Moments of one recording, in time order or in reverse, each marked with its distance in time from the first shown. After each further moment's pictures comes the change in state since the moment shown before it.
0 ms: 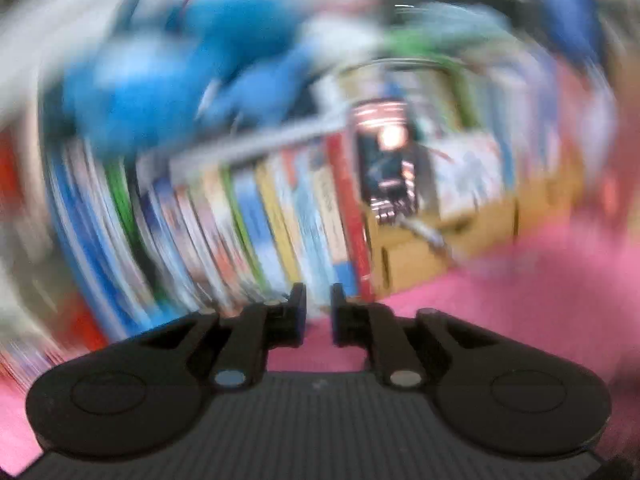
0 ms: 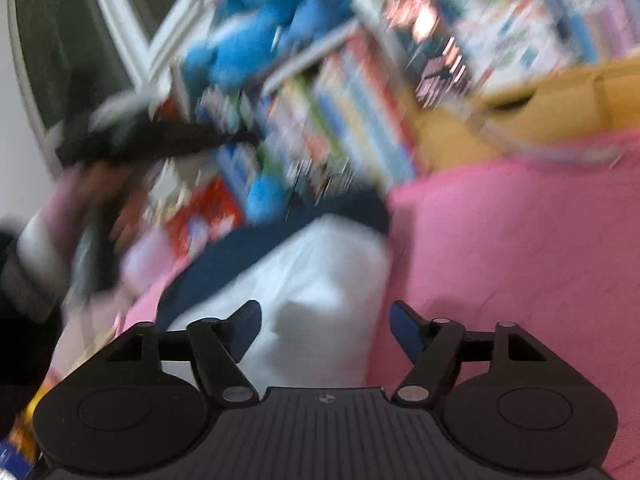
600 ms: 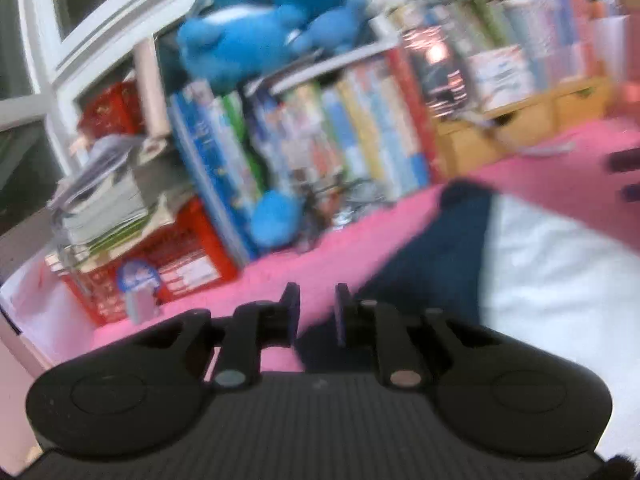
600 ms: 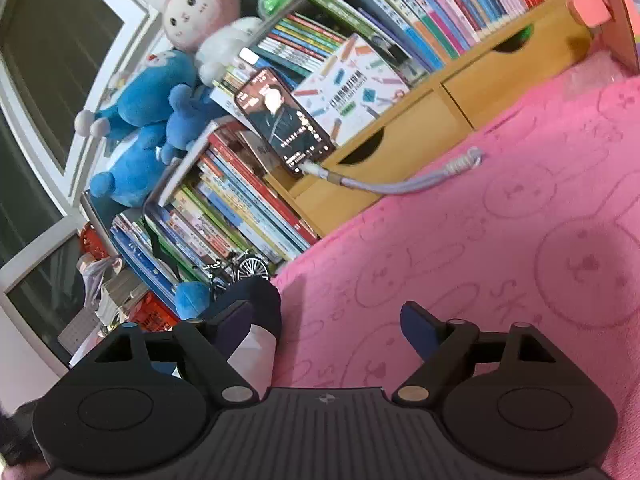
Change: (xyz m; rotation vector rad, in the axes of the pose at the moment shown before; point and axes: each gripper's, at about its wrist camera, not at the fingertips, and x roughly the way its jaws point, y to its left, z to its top) left arm -0.064 0.035 -0.085 -0.140 0.177 0.103; right arm -0.022 -0.072 -0.003 0.314 -0.150 -0.134
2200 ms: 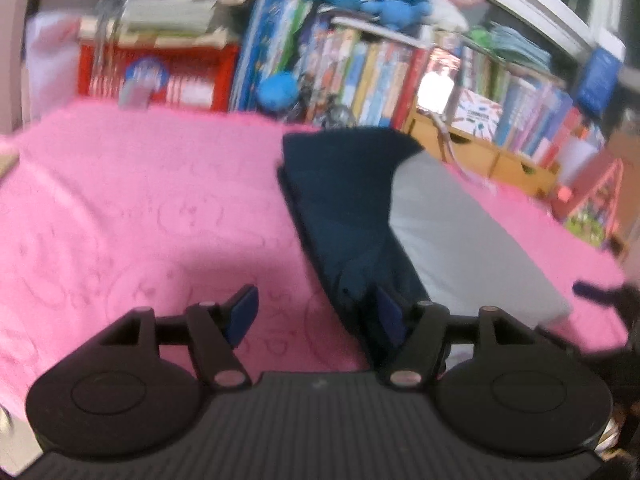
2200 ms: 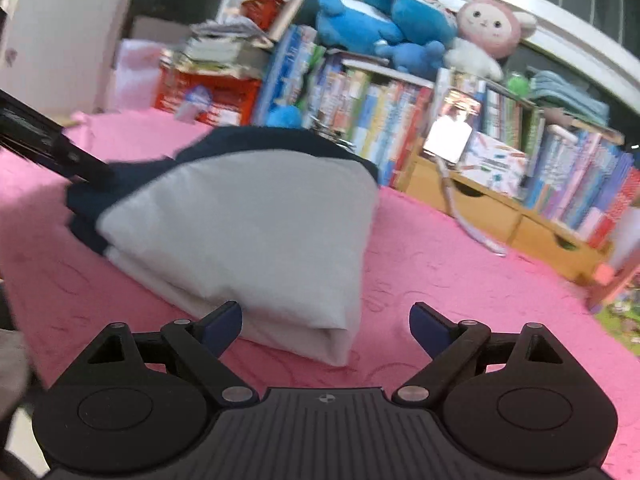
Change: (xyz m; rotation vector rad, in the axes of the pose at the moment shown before) left arm -0.121 0.024 -0.115 -0.540 0.102 -0.228; right arm -0.132 0.164 -0.185 -1.016 0.103 -0.297
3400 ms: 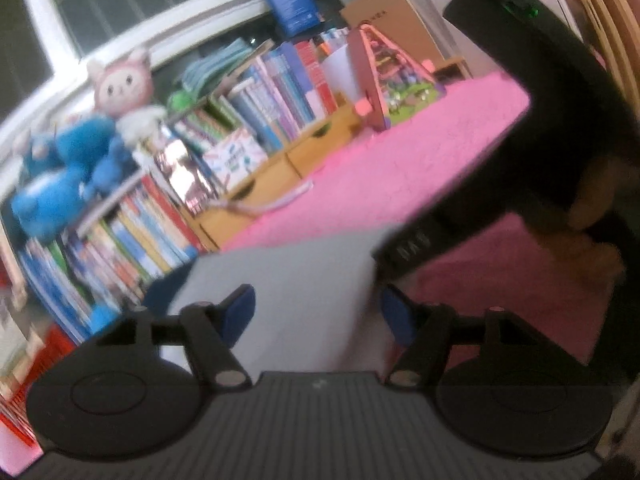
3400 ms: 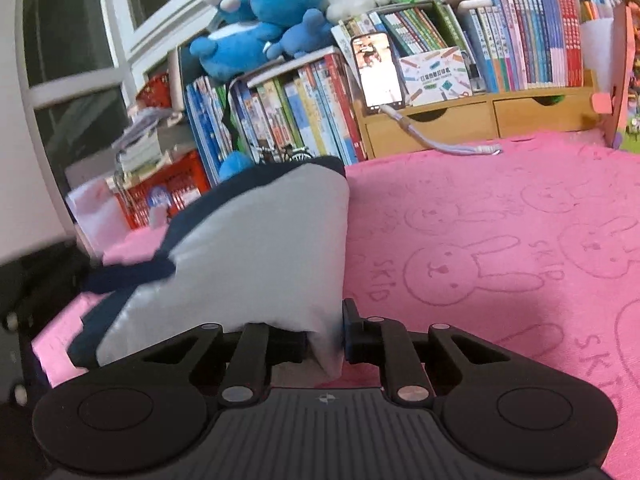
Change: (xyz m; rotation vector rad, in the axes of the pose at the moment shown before) left arm 0.042 -0.173 -0.058 1.007 -0.260 -0.146; right arm 0.019 -0.064 -0.012 0.590 -0.010 0.154
